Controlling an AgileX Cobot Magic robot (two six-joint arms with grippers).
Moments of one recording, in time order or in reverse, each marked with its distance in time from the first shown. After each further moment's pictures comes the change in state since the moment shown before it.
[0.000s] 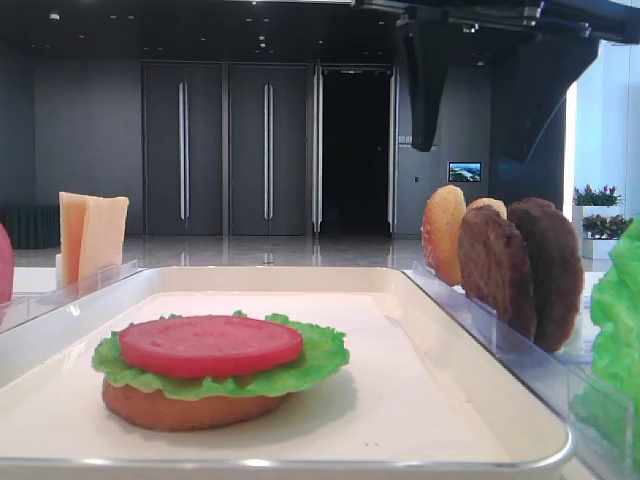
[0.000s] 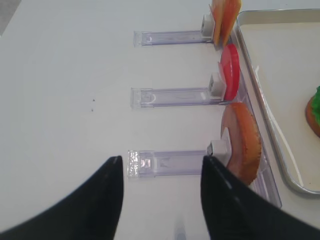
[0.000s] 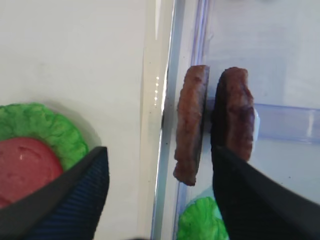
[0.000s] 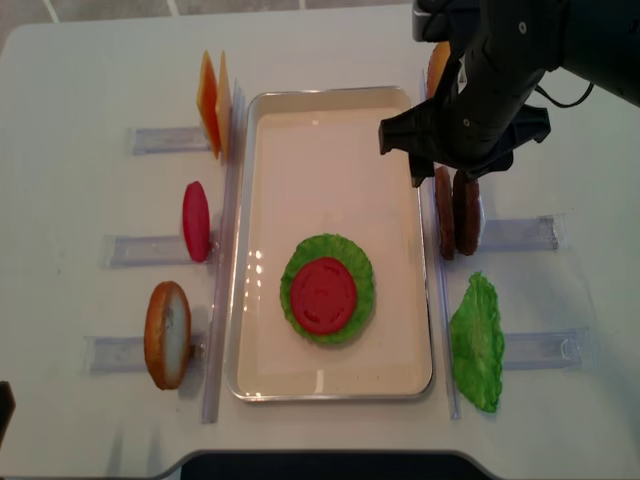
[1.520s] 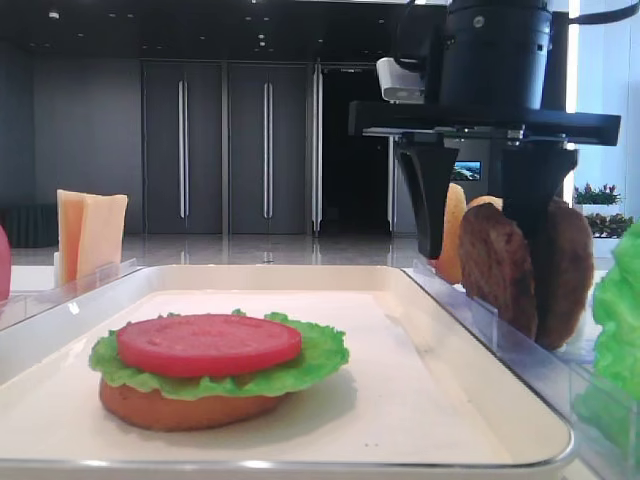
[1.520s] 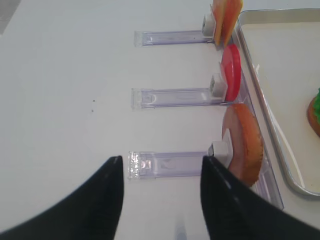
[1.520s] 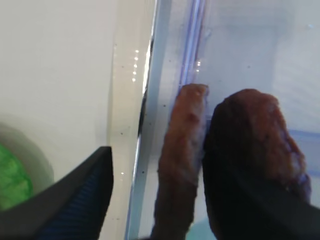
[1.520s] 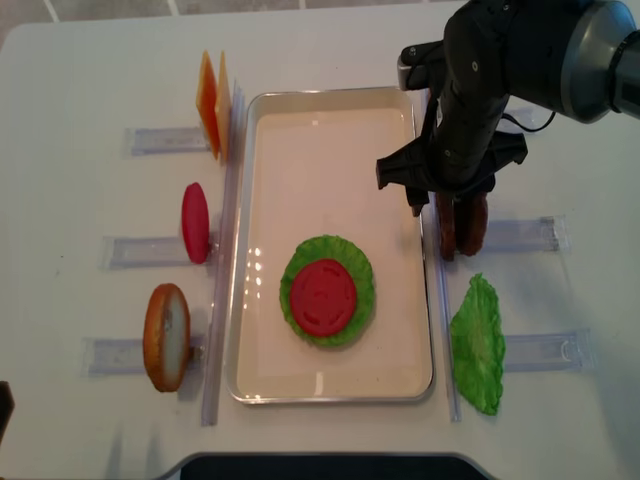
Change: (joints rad) left arm 0.000 0.000 0.000 0.002 0.000 0.000; right arm -0.027 0.173 -0.001 -0.005 -0.053 -0.065
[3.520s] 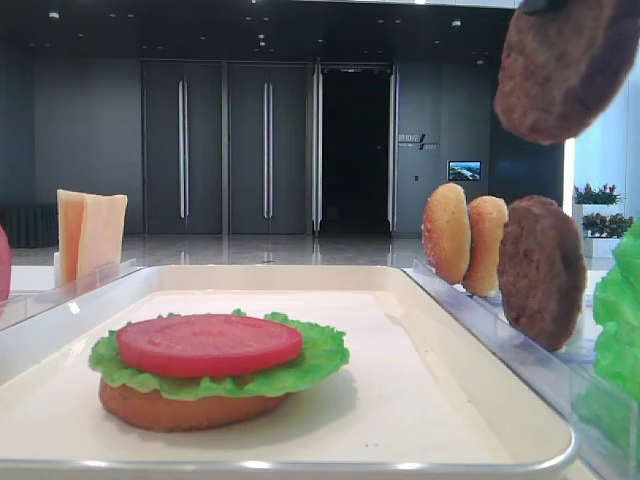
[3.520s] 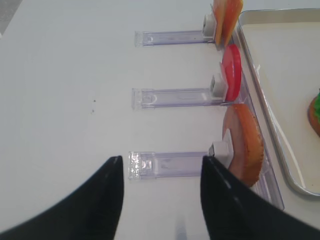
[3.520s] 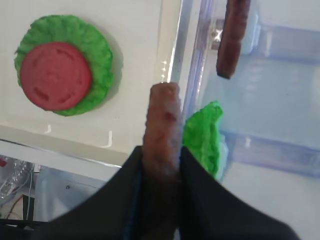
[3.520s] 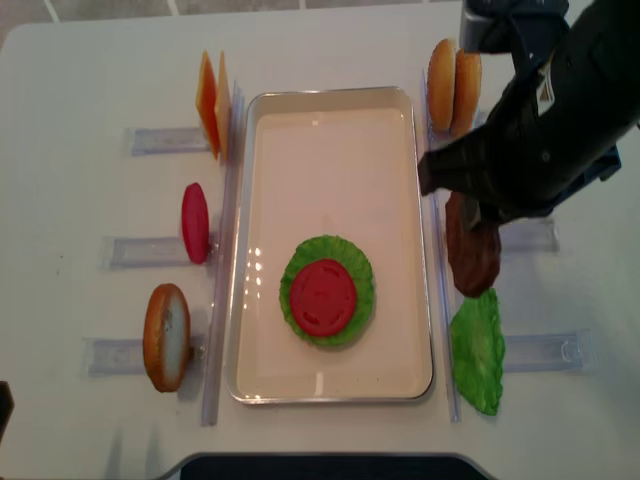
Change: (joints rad) left arm 0.000 0.000 0.000 0.001 0.000 0.000; right arm 0.059 -0.476 0.143 0.135 0.202 -0.002
